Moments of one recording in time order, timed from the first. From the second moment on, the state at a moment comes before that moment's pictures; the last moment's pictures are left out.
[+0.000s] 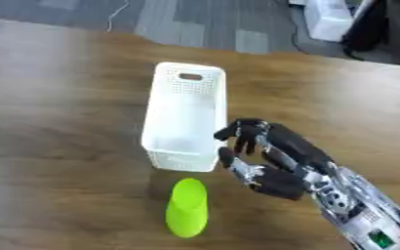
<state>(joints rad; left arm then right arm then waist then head) -0.29 0.59 -0.04 -1.99 -0.53 -0.33 0.51 -0.21 -0.64 0.51 -1.99 0.38 0.03 0.23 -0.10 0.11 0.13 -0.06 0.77</state>
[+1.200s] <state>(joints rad) -0.30 0.59 -0.04 -1.99 -0.52 -0.34 0.50 -0.24 -0.60 0.54 -1.99 0.34 -0.04 0.34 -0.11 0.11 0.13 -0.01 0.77</state>
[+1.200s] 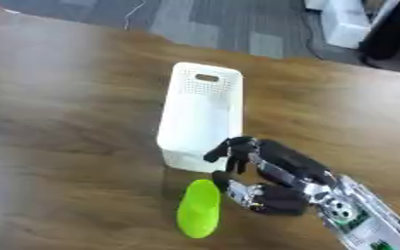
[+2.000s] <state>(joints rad) -0.32 0.59 -0.04 -1.99 -0.52 -0.34 0.50 -0.26 -0.55 0.64 -1.98 0.43 -0.06 0.27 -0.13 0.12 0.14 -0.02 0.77</state>
